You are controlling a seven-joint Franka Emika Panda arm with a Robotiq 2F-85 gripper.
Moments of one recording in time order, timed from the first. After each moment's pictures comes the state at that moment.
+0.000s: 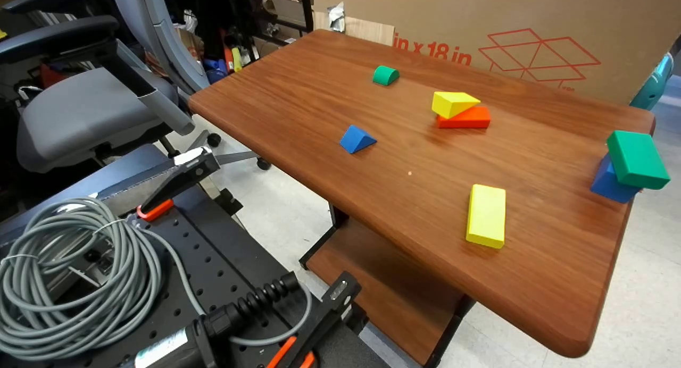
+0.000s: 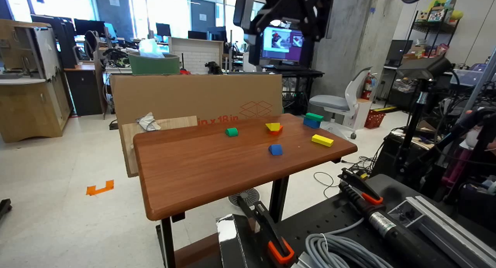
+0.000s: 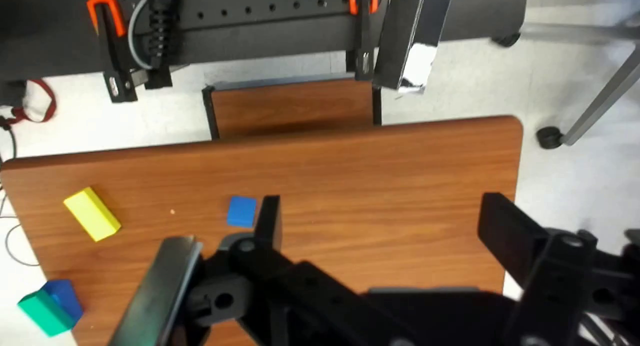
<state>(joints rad) 0.07 -0.49 0.23 -2.66 0.08 2.24 0.27</state>
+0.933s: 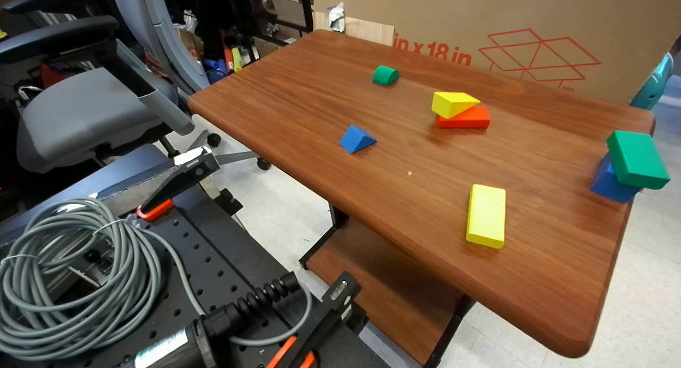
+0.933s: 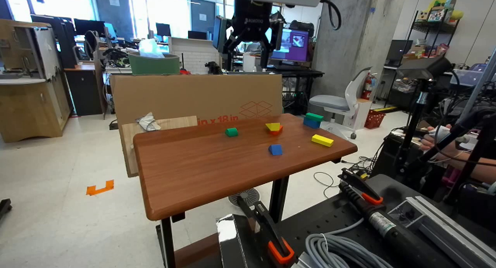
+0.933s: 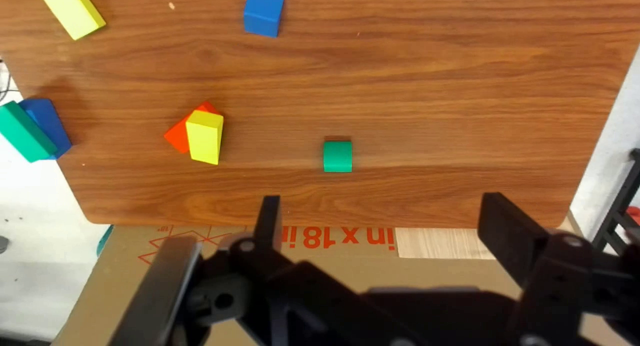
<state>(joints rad) 0.01 -0.03 0.17 -2.35 -0.24 2.55 0.34</state>
